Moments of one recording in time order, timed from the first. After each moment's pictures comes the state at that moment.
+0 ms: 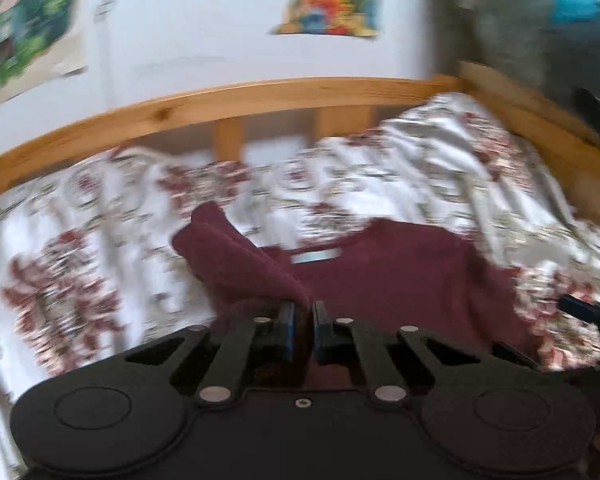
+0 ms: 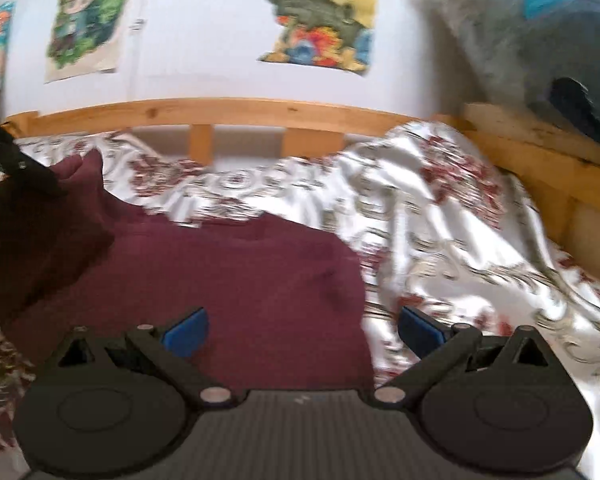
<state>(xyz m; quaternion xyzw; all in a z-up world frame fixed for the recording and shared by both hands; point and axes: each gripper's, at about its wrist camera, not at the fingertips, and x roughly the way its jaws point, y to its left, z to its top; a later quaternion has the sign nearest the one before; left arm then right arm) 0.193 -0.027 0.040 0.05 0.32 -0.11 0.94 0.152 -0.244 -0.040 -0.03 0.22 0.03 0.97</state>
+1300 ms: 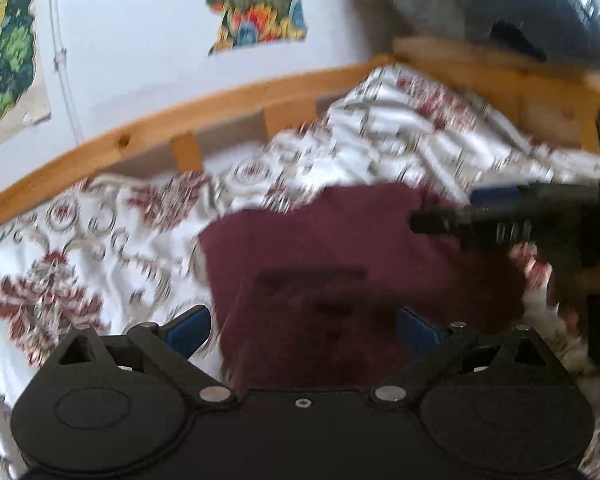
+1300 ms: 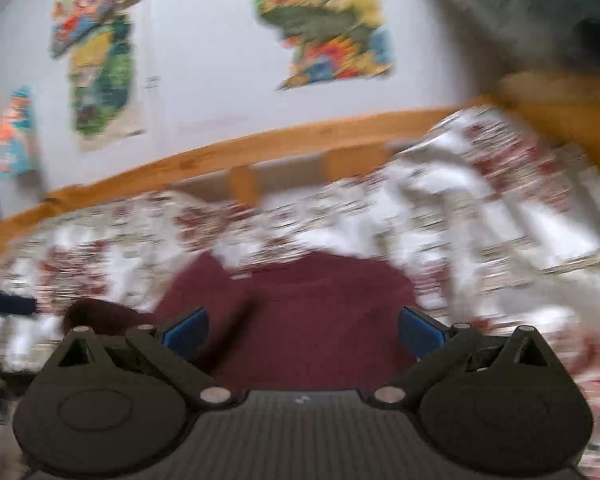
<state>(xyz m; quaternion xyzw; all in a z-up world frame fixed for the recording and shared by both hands) 0.133 -0.050 -0.016 0.14 0.27 -0.13 0.94 0.193 -0.263 -0.036 0.09 0.20 0.18 0.96</state>
